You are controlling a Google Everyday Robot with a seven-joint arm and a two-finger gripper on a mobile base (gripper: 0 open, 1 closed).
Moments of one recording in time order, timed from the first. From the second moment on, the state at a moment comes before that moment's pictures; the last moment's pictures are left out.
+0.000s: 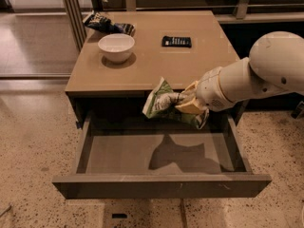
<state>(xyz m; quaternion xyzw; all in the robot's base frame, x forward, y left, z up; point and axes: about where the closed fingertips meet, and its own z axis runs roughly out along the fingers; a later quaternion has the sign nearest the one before) 0.534 -0.089 0.826 -0.58 0.72 0.13 0.35</state>
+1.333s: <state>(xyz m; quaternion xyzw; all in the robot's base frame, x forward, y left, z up) 0.638 -0.058 0.929 -0.64 0.61 0.01 0.47</state>
